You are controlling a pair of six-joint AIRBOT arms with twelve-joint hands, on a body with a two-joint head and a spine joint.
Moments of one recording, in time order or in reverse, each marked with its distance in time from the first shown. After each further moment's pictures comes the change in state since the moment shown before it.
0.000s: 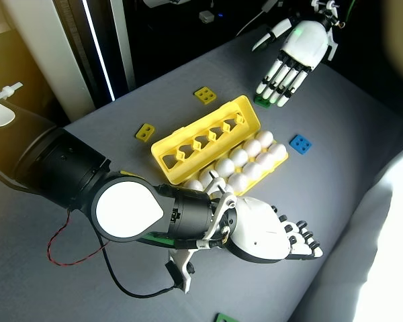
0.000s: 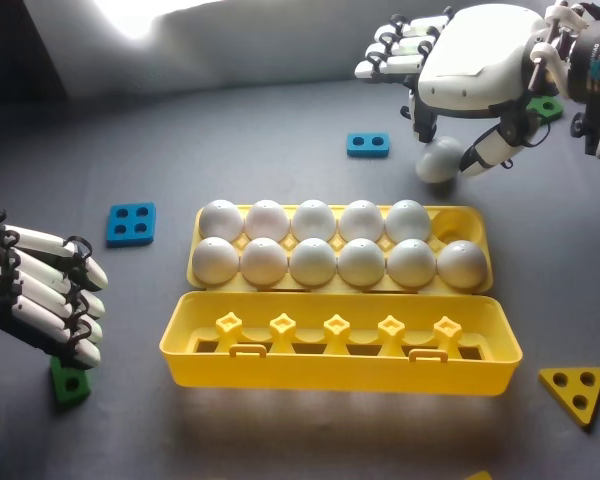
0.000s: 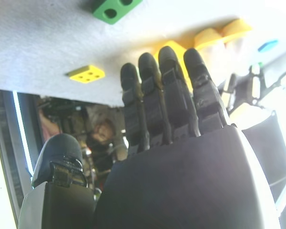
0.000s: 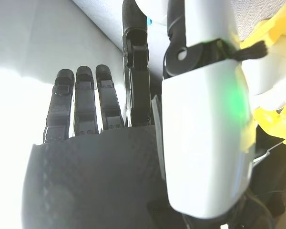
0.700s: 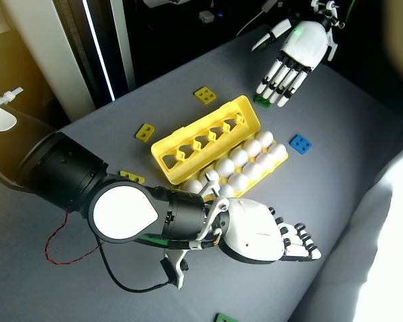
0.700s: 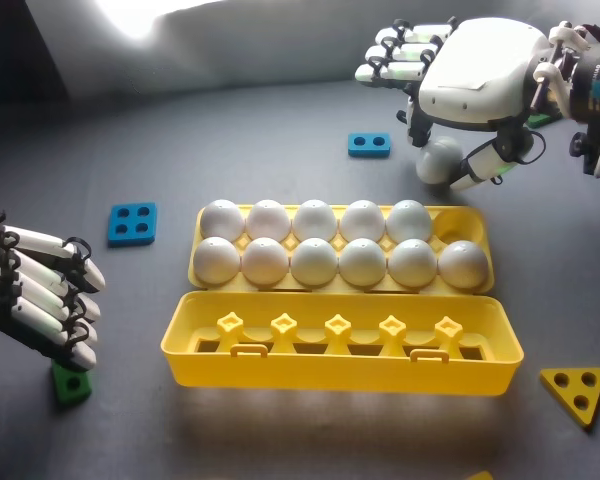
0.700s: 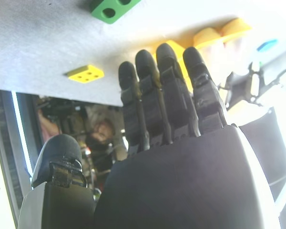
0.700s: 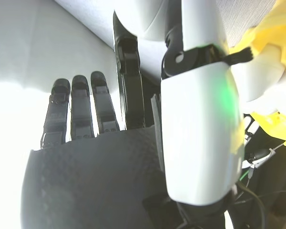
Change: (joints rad) left arm 0.000 0.000 0.000 0.003 0.003 0.000; right arm -0.043 0.000 -0.005 0.036 0.003 -0.002
